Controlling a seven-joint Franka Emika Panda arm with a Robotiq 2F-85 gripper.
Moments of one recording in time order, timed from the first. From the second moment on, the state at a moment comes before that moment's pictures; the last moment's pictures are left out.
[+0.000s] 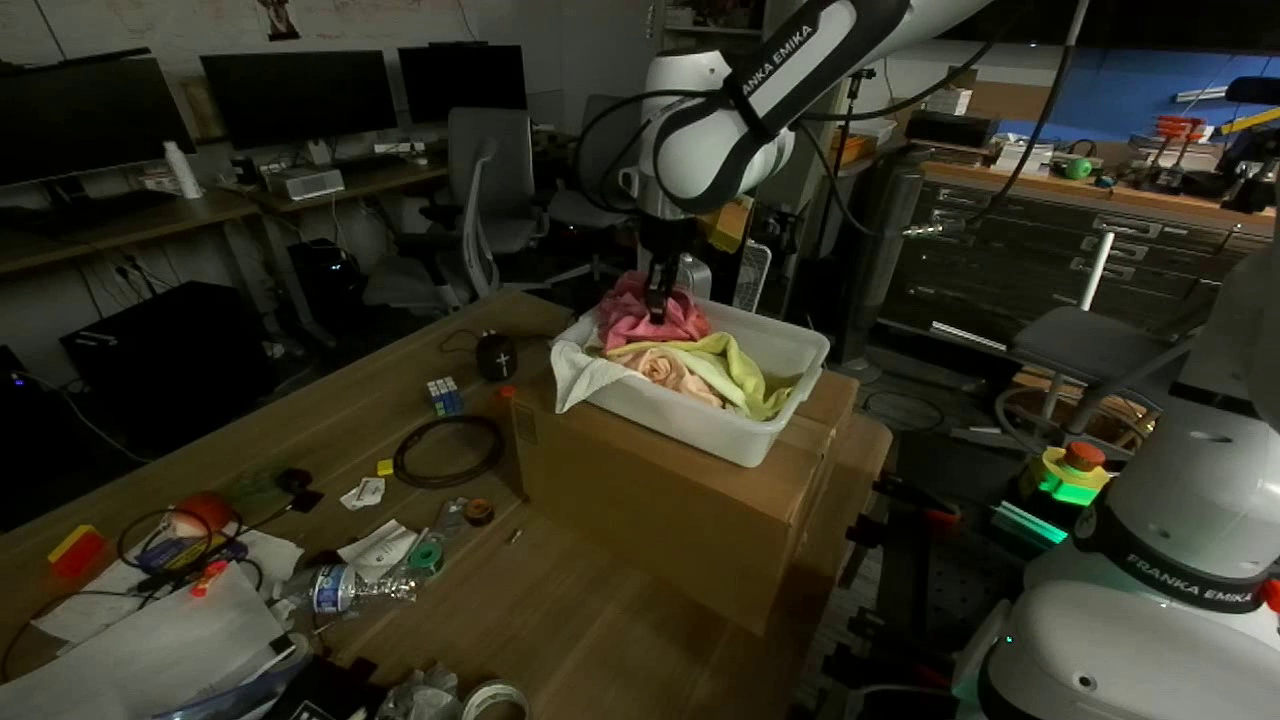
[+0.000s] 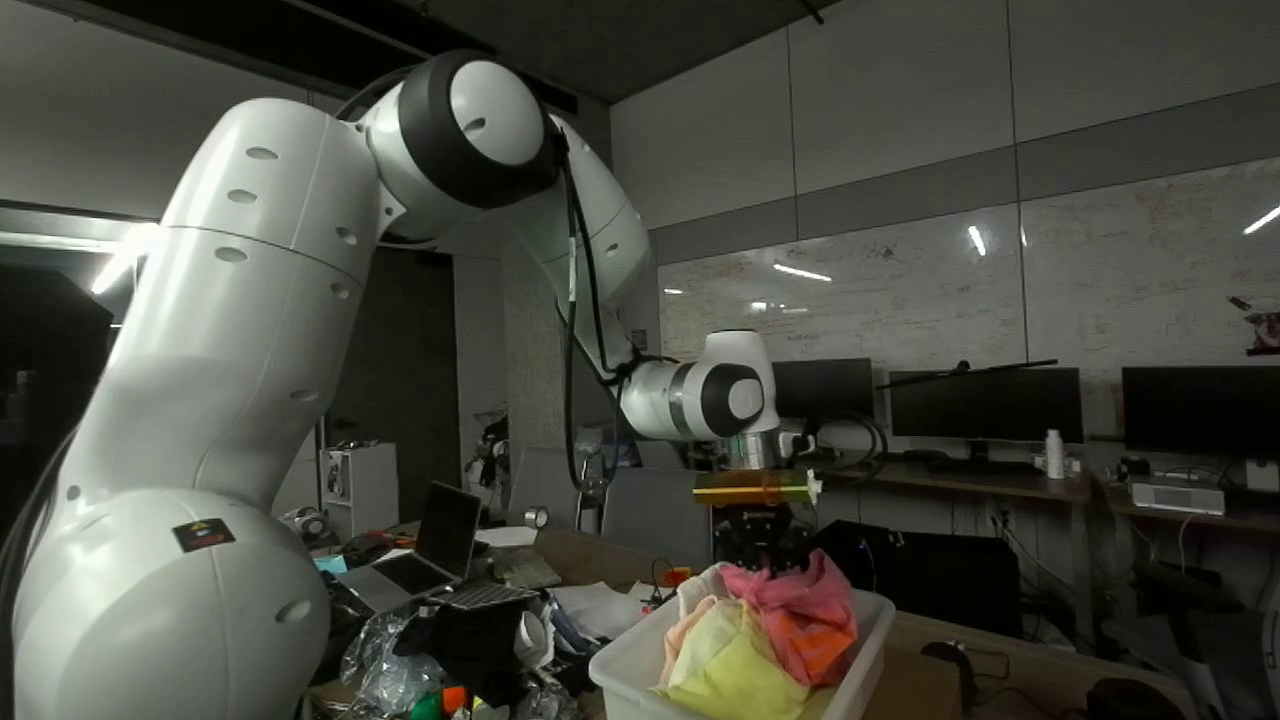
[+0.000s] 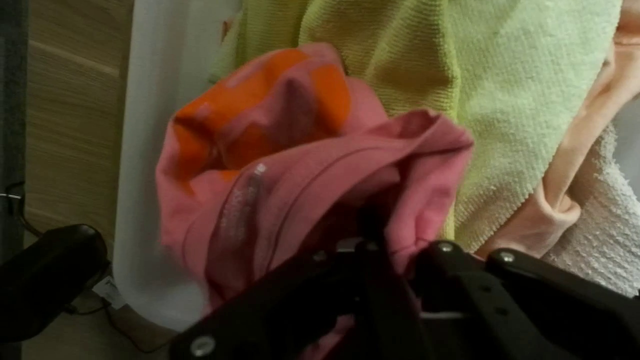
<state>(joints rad) -0.10 0.28 -0.09 -2.09 -0.07 2.47 -0.38</state>
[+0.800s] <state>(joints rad) -0.10 0.00 -0.09 -2.28 -0.13 2.72 -0.24</state>
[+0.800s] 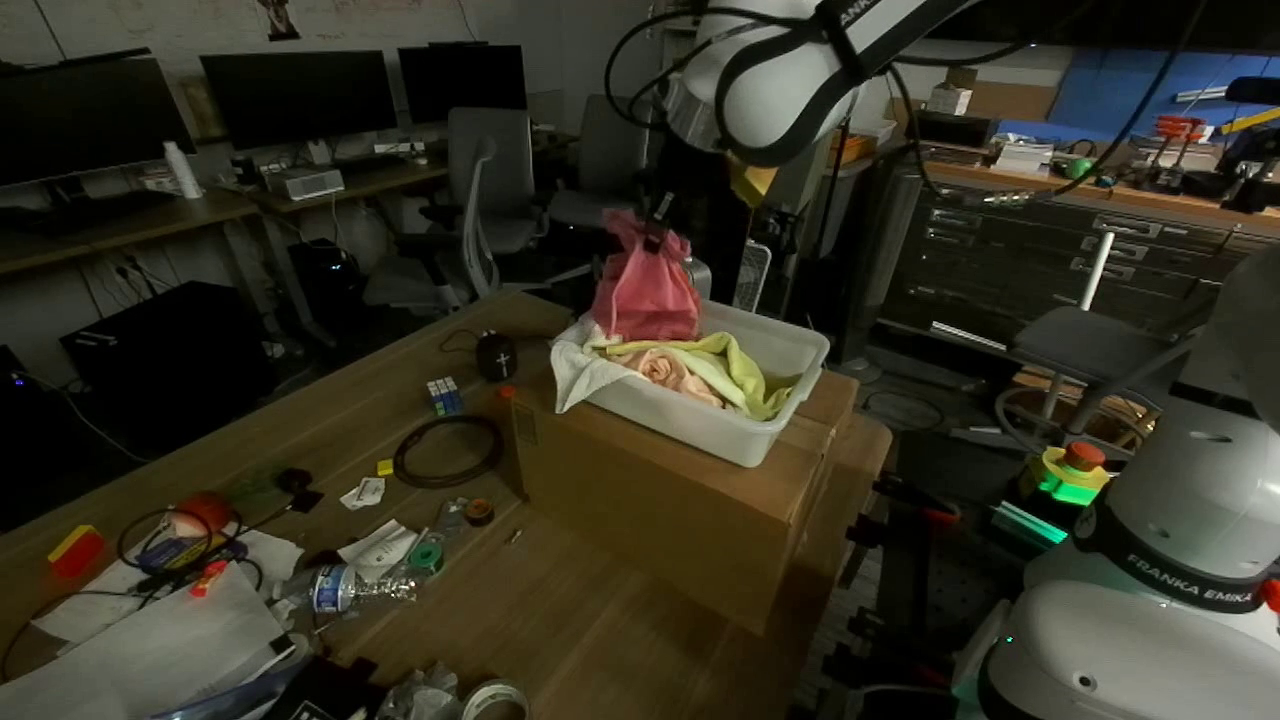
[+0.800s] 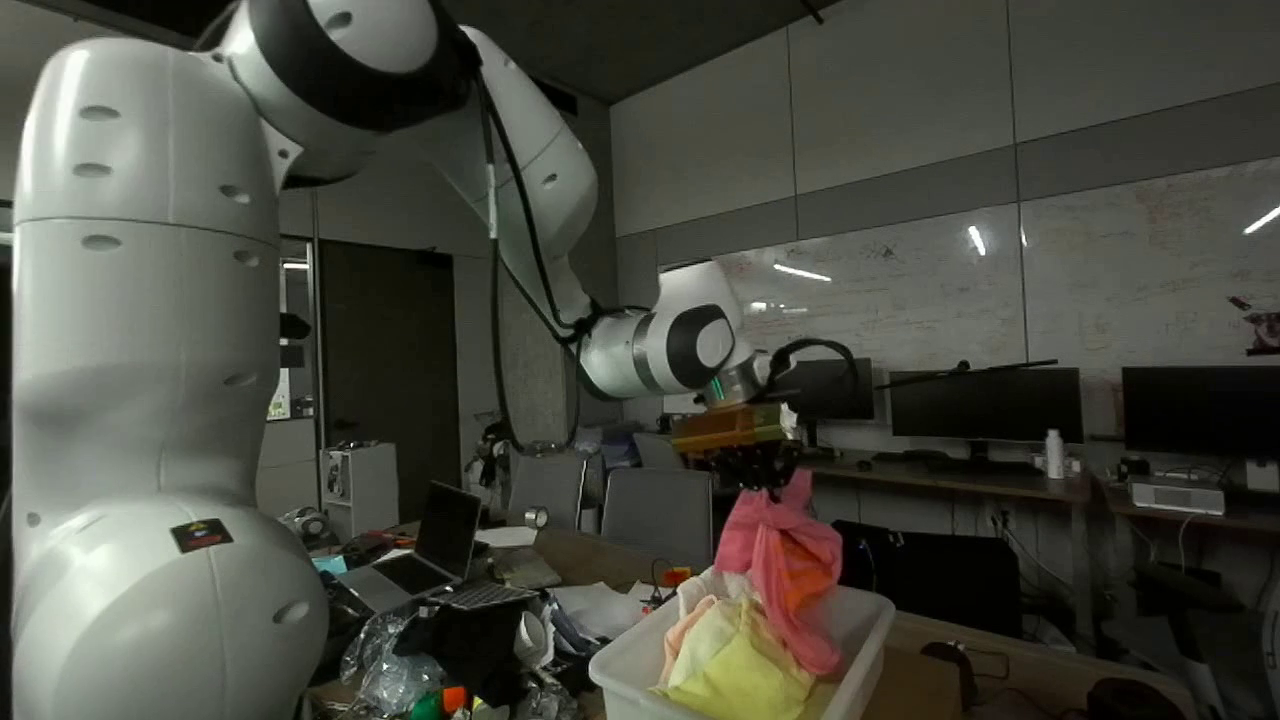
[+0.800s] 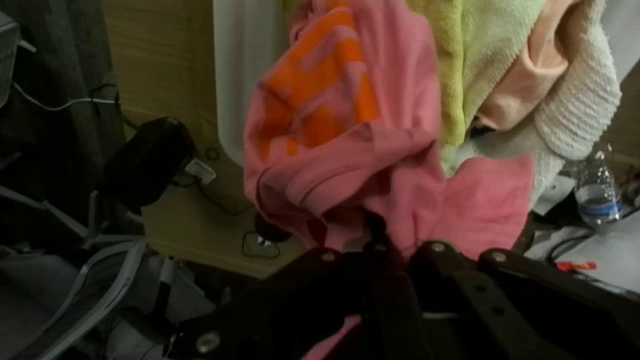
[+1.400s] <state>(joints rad) -0.09 -0.39 -0.08 -2.44 -0.12 2.82 -0.11</state>
